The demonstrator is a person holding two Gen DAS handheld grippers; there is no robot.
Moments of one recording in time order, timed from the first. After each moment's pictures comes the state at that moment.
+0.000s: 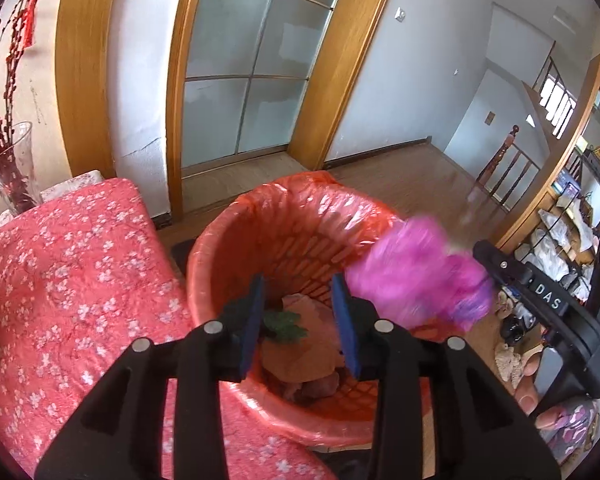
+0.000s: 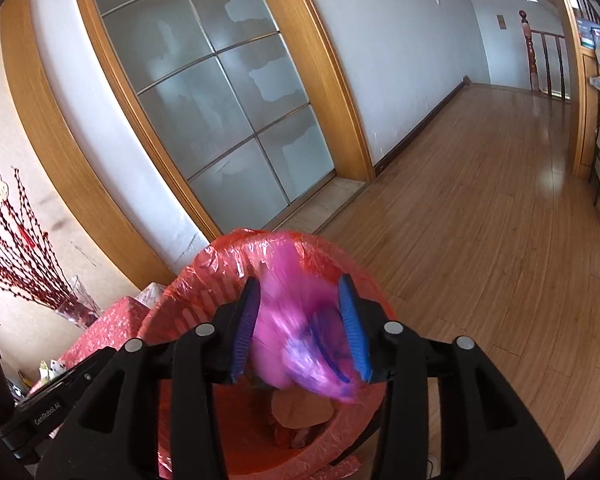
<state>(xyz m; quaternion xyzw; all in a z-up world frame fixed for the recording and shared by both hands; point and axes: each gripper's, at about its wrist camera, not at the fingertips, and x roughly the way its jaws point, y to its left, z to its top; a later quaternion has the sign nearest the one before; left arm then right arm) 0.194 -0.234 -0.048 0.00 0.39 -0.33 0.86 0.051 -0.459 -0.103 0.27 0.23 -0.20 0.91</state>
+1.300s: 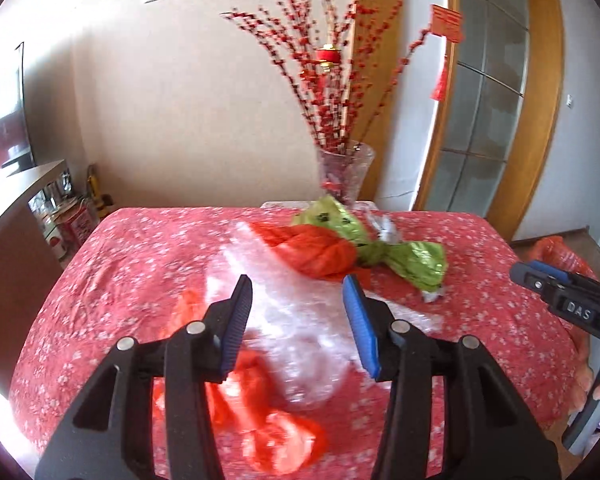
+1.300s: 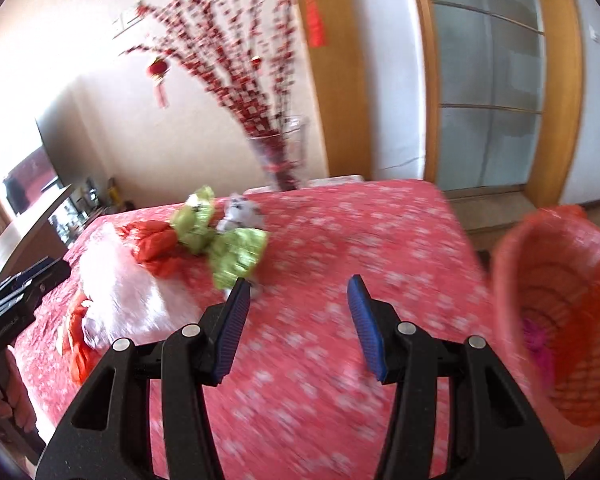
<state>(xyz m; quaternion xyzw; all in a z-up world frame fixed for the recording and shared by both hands) 0.130 0.141 -0.020 -0.02 0.30 0.00 0.95 0.148 -0.143 -0.092 0.06 0.32 0.13 0.94</state>
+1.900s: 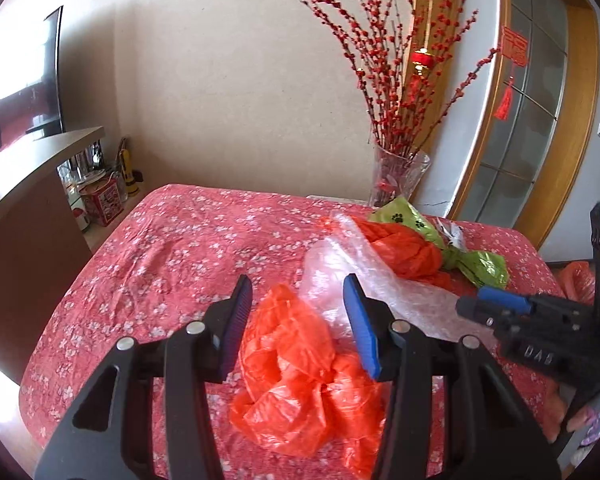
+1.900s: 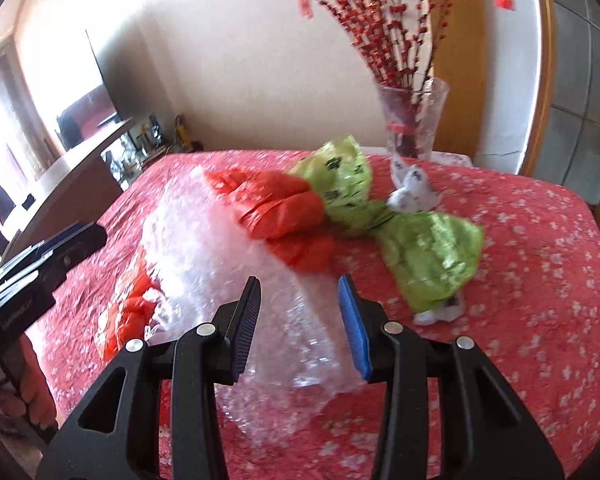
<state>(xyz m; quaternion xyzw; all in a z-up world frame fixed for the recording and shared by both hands) 0.133 0.213 -0.036 -0.06 0.31 0.05 0.95 0.173 -0.015 -0.118 0.00 0.38 0.26 0.89</state>
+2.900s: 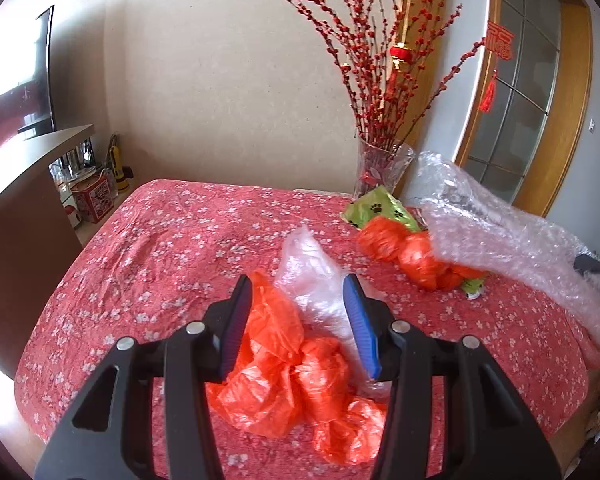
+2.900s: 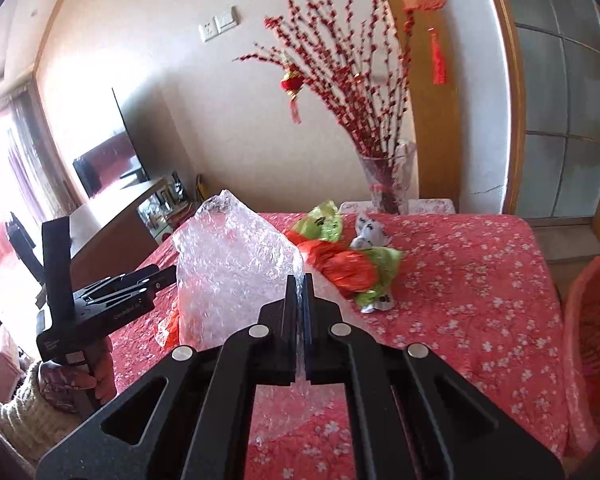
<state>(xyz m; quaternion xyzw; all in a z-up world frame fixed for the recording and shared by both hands) 0.124 0.190 -0.029 -0.06 0.32 0.03 0.95 0.105 -0.103 -0.050 0.06 0.28 0.27 0.92</state>
